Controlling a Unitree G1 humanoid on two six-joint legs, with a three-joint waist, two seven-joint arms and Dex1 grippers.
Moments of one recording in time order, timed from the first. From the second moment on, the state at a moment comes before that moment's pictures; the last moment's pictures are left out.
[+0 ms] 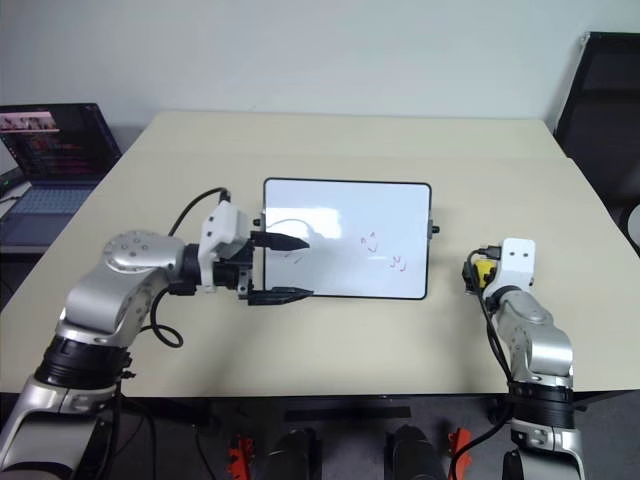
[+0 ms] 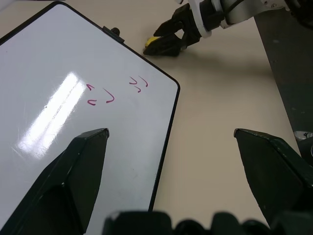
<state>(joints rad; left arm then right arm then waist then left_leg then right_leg) -0.57 0.74 -0.11 -0.07 -0.42 0.39 -1.21 -0.36 -0.30 -0.25 -0.01 0.22 0.72 0.06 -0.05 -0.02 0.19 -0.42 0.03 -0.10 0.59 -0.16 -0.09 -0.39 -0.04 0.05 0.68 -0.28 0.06</state>
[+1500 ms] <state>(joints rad) -0.58 0.75 -0.08 -0.17 -0.55 0.54 -1.32 -0.26 -0.23 -0.26 0.00 0.23 0.42 0.08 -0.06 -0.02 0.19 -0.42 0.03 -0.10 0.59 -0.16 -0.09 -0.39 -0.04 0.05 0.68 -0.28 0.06</state>
